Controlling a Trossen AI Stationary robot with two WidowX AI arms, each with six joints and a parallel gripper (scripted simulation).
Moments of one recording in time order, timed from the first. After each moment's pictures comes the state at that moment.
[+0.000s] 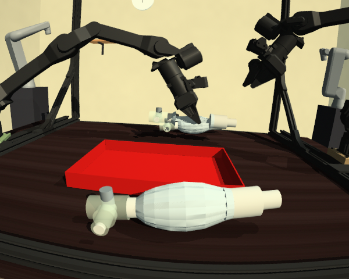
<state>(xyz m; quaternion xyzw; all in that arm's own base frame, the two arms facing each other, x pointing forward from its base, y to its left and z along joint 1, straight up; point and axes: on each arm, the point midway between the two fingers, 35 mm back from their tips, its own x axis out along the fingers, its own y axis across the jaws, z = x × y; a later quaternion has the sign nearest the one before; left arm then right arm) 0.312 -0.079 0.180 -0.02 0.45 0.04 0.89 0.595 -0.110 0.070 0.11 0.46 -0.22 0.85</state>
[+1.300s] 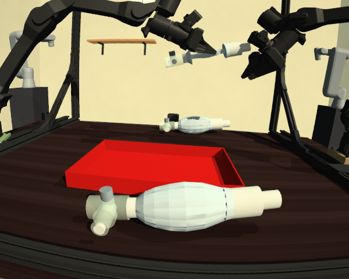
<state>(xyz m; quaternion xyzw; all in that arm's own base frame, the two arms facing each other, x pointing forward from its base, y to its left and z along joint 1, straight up) 0.317 -0.083 0.202 -0.04 0.41 0.03 0.91 0.619 -0.106 0.267 0.10 0.17 -0.16 0.97</state>
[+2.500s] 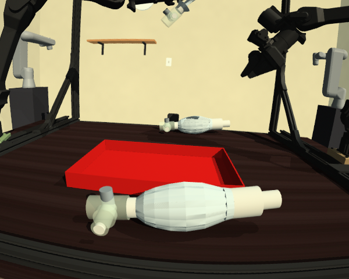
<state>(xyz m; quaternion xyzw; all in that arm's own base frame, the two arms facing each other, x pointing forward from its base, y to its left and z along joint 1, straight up) 0.318 -0.083 0.207 -0.04 0.41 0.03 0.91 0.569 -0.092 0.437 0.07 -0.11 -0.11 0.98</state>
